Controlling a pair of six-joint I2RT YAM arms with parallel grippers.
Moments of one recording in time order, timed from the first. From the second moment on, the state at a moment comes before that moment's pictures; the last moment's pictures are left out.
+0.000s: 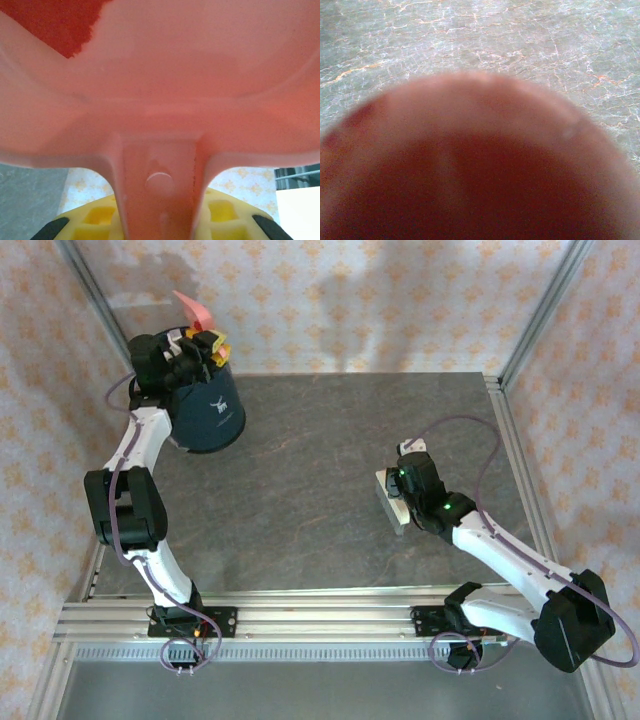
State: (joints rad) left arm 0.17 1.81 1.52 0.28 0.81 -1.68; right arm 0.56 1.08 0.73 -0.30 0.31 0.32
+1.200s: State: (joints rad) left arm 0.17 1.76 1.27 0.87 0.67 -2.10; right arm 0.56 1.08 0.72 -0.29 0.31 0.34
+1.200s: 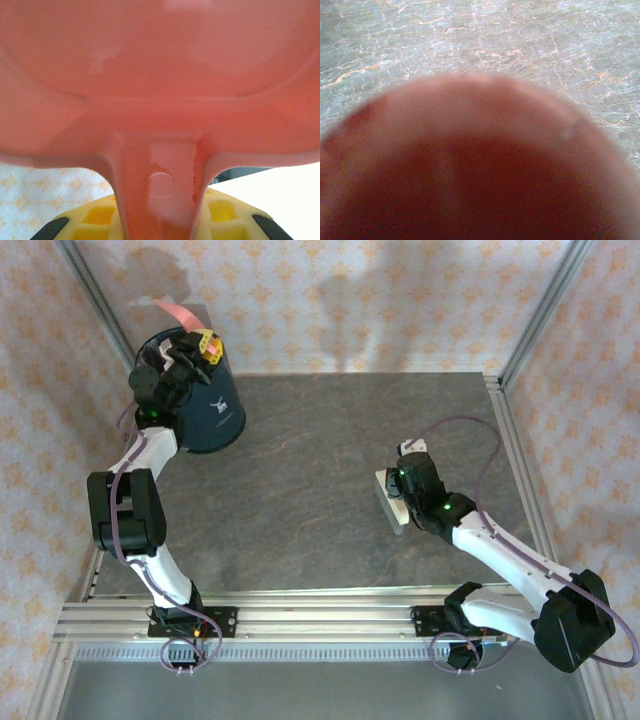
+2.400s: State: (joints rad) left arm 0.18 1.56 1.51 -0.28 0.74 -1.16; right arm 0.56 1.08 0.70 -0.26 0.31 0.35
